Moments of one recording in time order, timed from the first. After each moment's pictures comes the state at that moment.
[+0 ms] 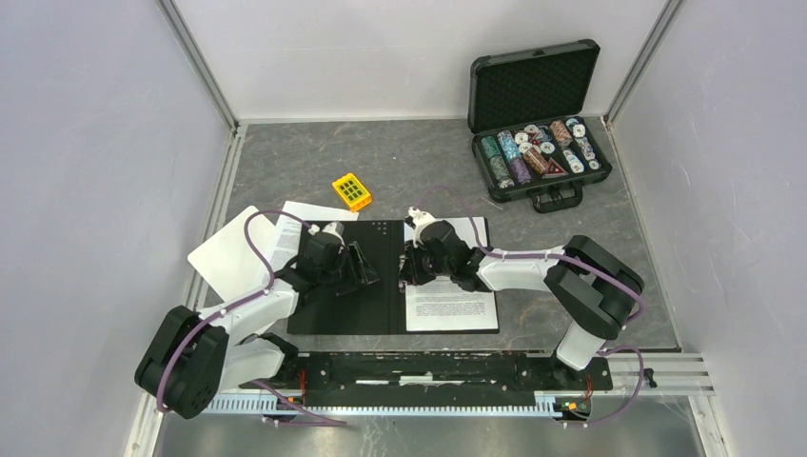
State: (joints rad) left arm -0.50 1.15 0.39 -0.05 0.12 -0.80; right arm 0.90 1.69 0.78 0.23 -0.11 0.52
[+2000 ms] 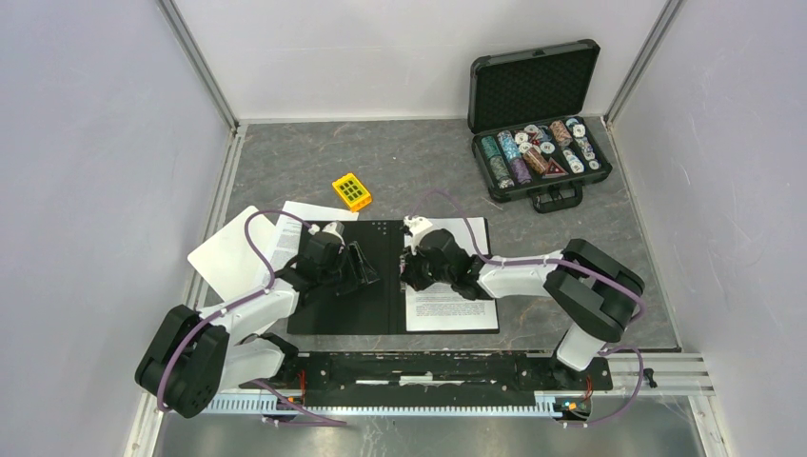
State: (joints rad) left arm -0.50 1.16 0.39 -0.05 0.12 -0.80; right arm 0.93 1.69 0.76 0.24 -0.04 0.39
